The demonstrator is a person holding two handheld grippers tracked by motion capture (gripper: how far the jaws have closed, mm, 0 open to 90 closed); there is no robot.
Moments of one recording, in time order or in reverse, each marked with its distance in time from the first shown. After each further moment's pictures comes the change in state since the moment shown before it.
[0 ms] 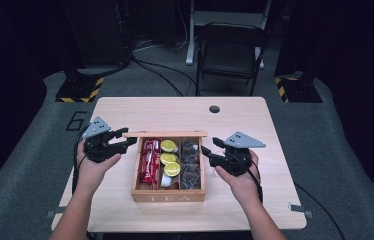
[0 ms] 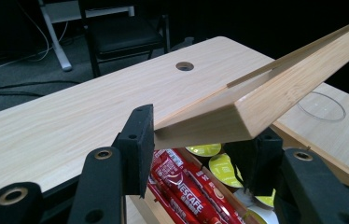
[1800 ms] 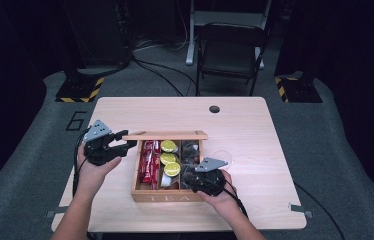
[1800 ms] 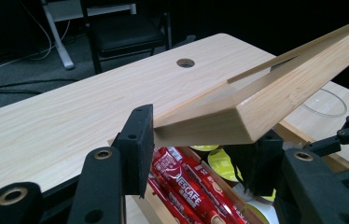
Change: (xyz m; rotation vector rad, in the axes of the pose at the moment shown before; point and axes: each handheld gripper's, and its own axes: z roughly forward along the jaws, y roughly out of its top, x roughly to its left) left arm -0.005 -0.006 -0.002 0.004 0.012 0.000; right arm 0.033 -0.082 0.066 0.252 0.168 -0.124
